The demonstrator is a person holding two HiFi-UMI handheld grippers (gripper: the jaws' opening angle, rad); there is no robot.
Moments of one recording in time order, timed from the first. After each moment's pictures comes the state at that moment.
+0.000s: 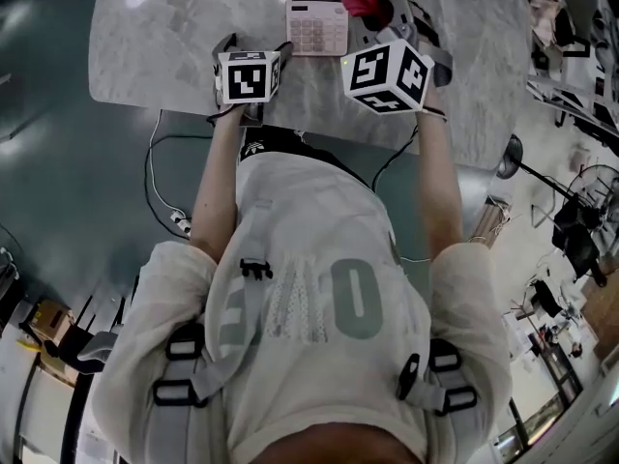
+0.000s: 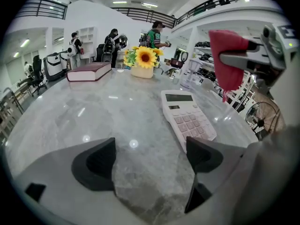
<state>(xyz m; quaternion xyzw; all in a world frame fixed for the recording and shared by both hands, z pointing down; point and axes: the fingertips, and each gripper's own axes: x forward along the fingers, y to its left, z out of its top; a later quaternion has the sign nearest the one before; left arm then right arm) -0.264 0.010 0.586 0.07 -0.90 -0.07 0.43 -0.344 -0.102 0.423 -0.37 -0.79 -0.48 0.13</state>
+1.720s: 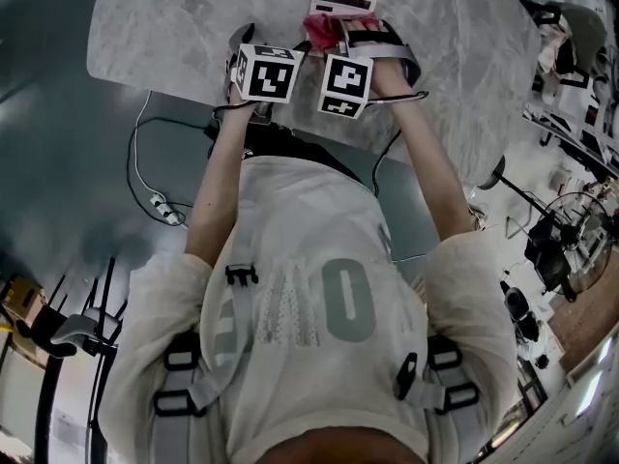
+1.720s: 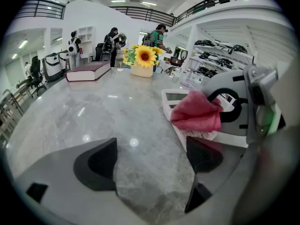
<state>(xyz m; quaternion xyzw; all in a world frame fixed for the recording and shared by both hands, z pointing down) -0.267 0.012 0.590 0.07 -0.89 -0.07 0.44 -0.296 -0.057 0.577 -0.47 -0.51 -0.70 0.18</state>
